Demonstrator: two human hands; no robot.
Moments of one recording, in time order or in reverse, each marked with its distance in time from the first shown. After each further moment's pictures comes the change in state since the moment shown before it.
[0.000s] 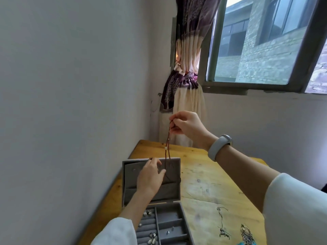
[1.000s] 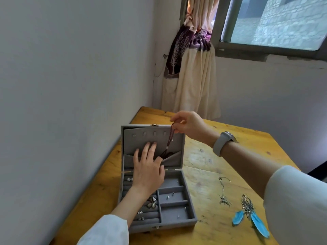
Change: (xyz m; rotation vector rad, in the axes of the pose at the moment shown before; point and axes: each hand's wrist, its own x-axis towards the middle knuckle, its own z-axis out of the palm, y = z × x) left_hand -0.056 -0.059 0.052 0.491 0.074 0.231; right_hand -0.013 0.105 0.014 -0.486 -0.219 -0.063
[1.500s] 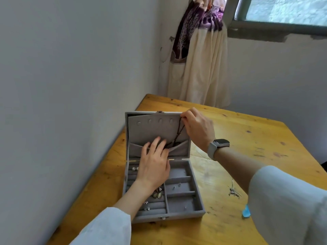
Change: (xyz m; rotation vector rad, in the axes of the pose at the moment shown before) left_hand -0.009 -0.003 0.009 -0.044 -0.002 0.105; right_hand -0.007 0.057 0.049 -0.558 0.449 -0.319
